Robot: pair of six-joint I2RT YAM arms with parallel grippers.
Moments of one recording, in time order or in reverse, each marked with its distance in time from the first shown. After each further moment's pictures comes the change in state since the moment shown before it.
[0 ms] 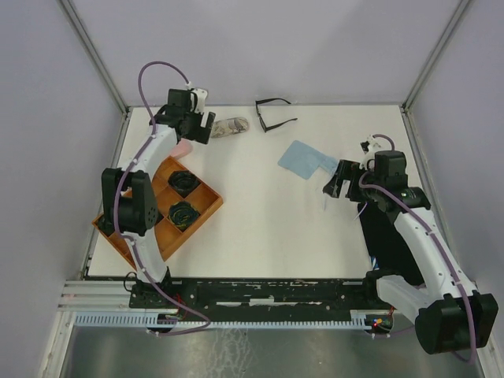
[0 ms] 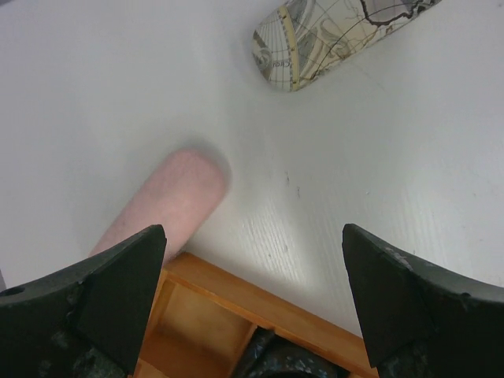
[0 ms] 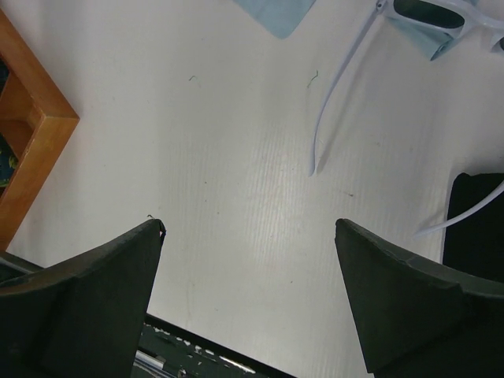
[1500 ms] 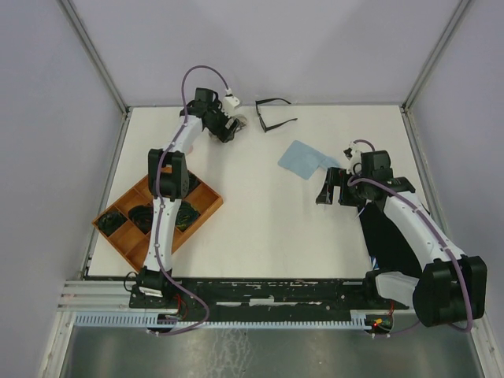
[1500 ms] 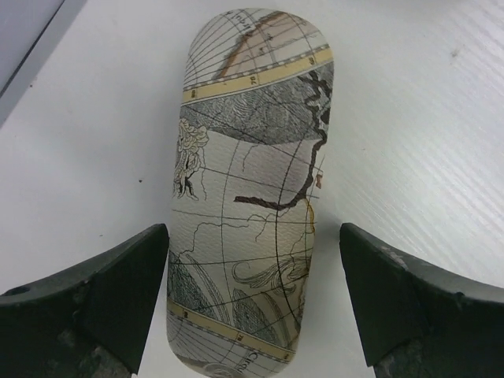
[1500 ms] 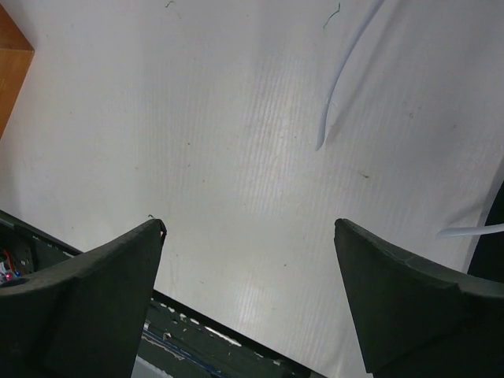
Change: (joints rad) left arm 0.003 0.756 0.784 -0.118 0.416 0.419; right arm 0.027 0.175 -0.011 -0.016 -0.076 -0.084
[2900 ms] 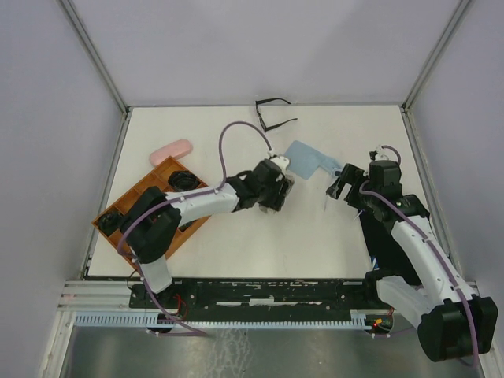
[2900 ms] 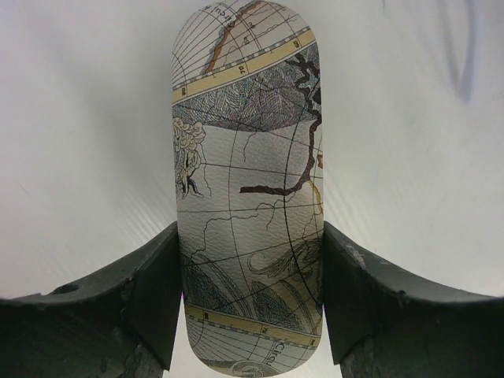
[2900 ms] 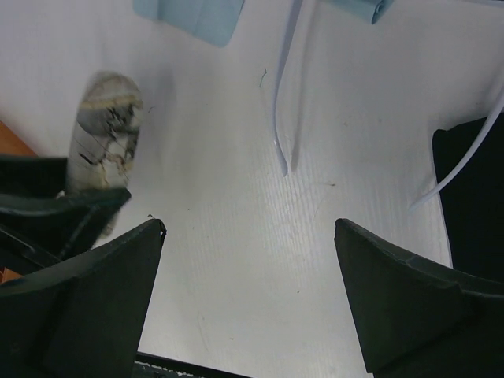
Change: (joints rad) left arm -0.627 -0.861 -1.179 0.408 -0.454 -0.861; right arm 0.011 -0.209 -0.093 0.079 0.256 0.301
